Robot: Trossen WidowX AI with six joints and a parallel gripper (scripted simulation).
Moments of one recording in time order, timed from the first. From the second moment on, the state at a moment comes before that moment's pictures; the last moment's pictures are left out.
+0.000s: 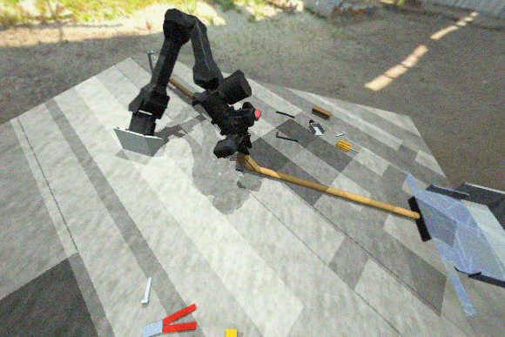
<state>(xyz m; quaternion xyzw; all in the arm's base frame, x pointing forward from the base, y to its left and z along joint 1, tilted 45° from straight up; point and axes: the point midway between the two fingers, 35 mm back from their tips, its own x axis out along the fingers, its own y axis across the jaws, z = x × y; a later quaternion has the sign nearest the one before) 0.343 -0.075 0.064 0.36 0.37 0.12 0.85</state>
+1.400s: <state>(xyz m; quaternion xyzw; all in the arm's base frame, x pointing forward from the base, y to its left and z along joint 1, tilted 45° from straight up) 0.339 -0.073 0.061 0.36 0.37 0.13 0.85</state>
